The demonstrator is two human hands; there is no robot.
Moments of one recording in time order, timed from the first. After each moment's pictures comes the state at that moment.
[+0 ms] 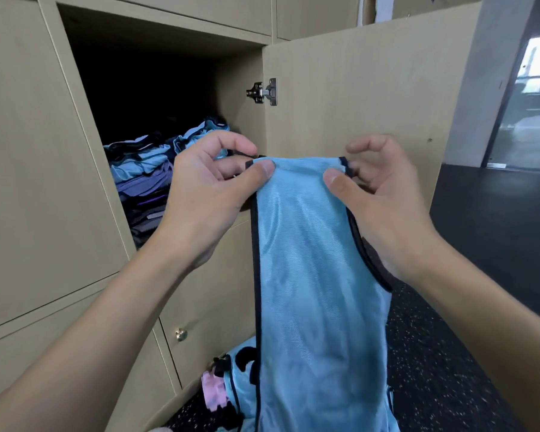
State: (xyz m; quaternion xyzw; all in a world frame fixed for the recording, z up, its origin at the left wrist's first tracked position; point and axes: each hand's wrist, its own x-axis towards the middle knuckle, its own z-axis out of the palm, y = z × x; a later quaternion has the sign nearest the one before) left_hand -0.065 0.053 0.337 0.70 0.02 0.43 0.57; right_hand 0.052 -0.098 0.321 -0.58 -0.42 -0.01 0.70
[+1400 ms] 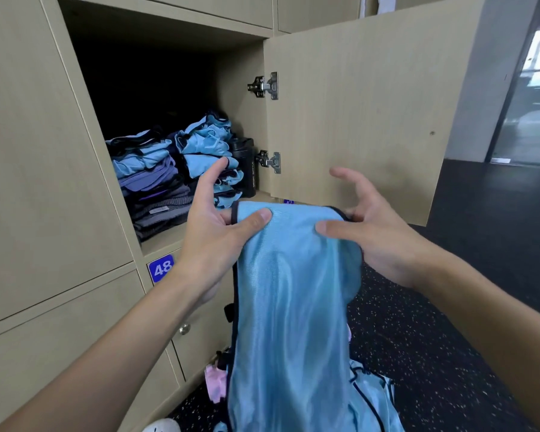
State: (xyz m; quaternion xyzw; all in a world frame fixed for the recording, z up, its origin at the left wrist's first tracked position) left_hand -0.063 0.059 0.284 0.67 0.07 0.38 0.63; right_hand 0.075 -0.099 0.288 -0.60 -0.41 0.23 0.65
